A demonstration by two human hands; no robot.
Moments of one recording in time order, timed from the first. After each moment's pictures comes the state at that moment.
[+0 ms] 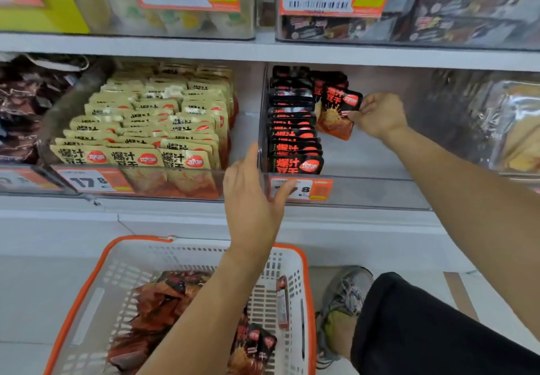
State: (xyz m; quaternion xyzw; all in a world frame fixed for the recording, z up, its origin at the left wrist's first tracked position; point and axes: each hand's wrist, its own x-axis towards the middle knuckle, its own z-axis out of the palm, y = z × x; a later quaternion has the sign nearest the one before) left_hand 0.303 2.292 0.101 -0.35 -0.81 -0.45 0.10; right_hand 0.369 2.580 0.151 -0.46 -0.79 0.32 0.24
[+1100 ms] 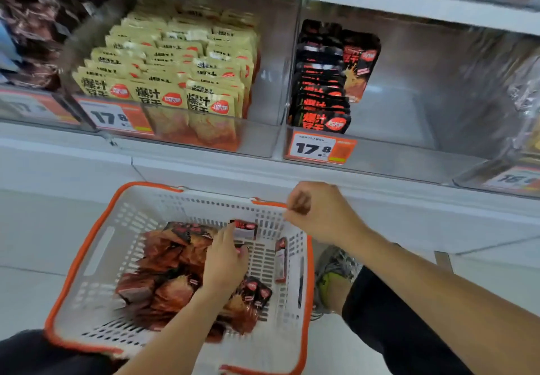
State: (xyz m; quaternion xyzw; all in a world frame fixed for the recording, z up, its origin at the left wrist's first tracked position) left_hand 0.326 2.156 -0.079 -0.26 -0.90 -0.30 -0.20; right_hand 0.424 2.340 0.091 -0.25 -0.88 0.41 0.03
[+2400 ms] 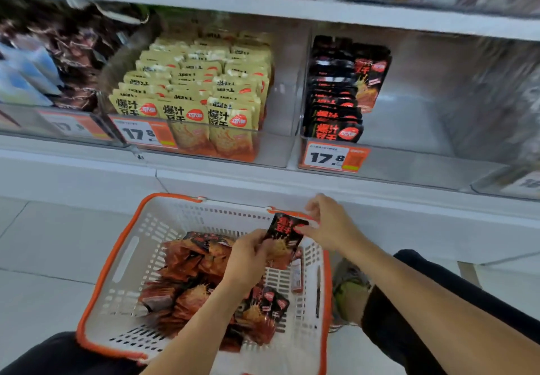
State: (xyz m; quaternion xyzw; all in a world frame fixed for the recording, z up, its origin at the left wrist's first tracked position) left_hand 0.325 2.161 -0.025 -0.25 -0.81 -0.44 -0.30; right_hand 0.412 2.351 0.021 -0.32 -0.87 0.37 -0.04
